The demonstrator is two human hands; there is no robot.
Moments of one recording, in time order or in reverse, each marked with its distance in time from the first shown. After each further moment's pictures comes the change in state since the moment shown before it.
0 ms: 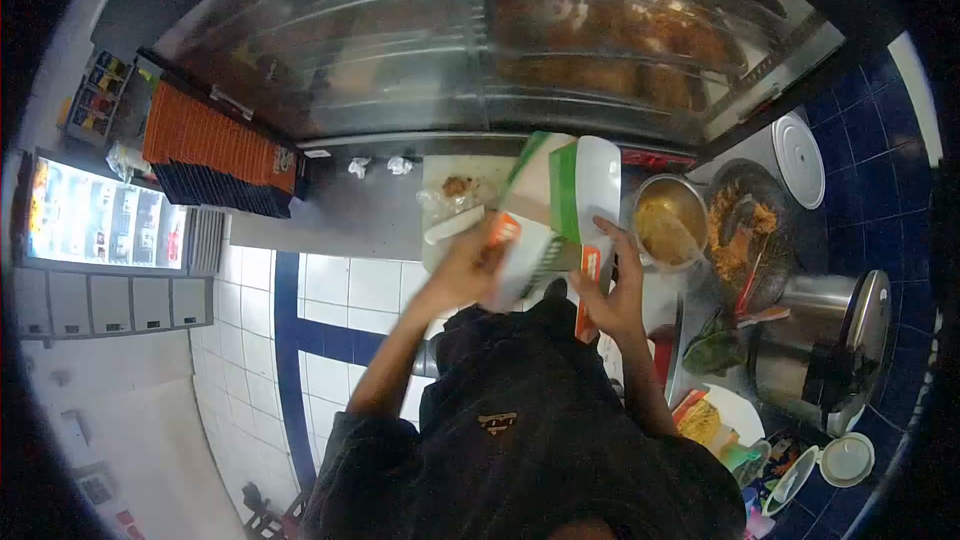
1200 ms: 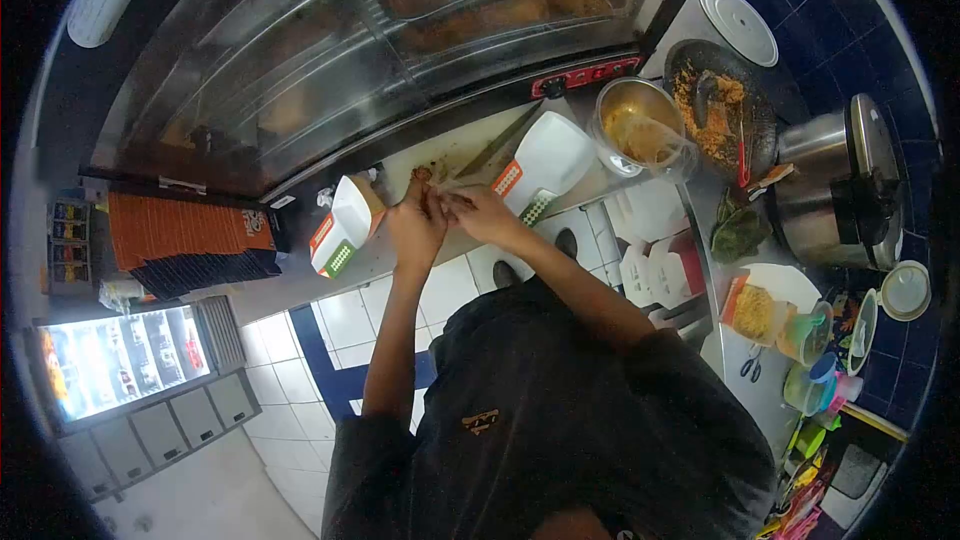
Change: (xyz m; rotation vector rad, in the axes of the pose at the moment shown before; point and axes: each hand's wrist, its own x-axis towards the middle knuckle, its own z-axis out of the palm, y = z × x) left_hand 0.032 -0.101 -0.026 0.506 0.268 0.253; right_hand 0.033 0.061 0.183 0.305 -0.157 0.218
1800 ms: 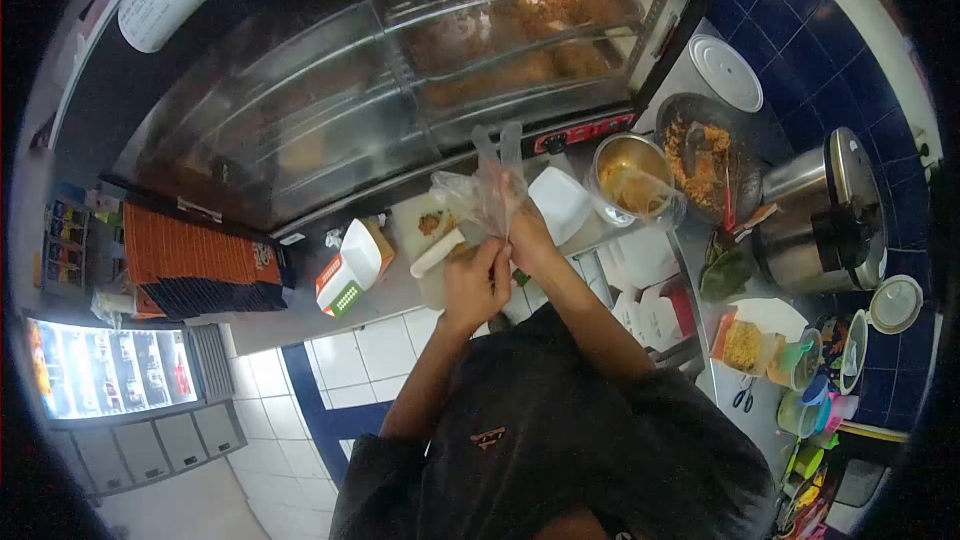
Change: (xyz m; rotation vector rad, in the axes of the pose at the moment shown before) left_hand -0.007 0.090 -0.013 -0.236 -0.030 0.281; right_hand 0.009 -0.082 -0.044 0.771 0.271 0.144
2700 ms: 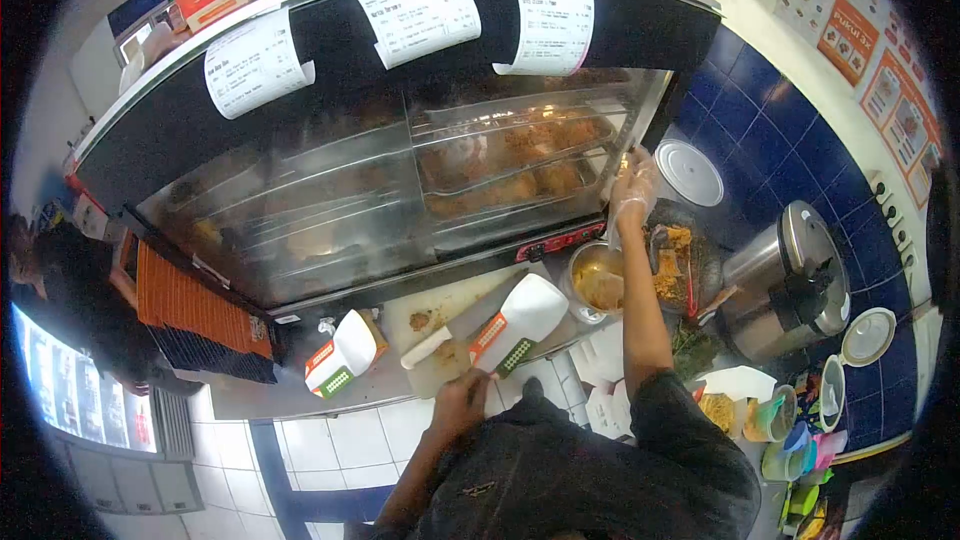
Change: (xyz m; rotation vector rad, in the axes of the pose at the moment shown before) left_hand -0.066 -0.017 -0.007 -0.212 -0.241 -0.265; right_hand 0.119 -0.221 -0.113 -1.113 0.955 -1.085
